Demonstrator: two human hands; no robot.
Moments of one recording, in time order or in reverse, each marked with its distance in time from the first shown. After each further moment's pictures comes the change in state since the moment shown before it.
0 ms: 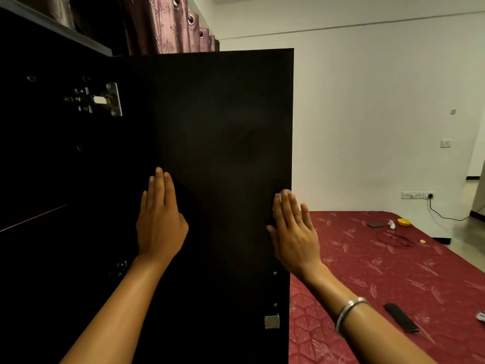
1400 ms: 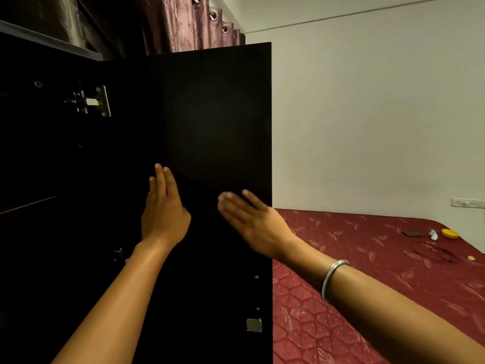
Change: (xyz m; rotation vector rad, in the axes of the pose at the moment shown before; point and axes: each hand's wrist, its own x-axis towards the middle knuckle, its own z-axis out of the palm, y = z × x) left_hand 0.002 0.077 -0.028 -0.092 -0.188 -0.275; right_hand 0.056 0.022 -0.005 0.051 0.041 -0.724
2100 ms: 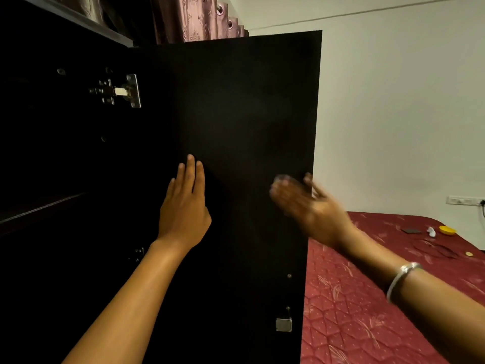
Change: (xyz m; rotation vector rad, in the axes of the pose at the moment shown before) left_hand 0.001 -0.043 0.004 0.119 0.104 0.309; right_hand -0.024 0.031 0.002 -0.100 0.029 0.013
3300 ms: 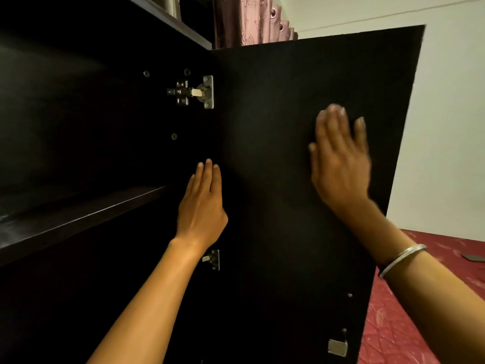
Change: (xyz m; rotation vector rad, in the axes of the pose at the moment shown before) left_hand 0.008 -0.097 -0.020 0.035 0.031 0.031; right_hand 0.168 -0.025 -0.022 0.047 0.180 0.614
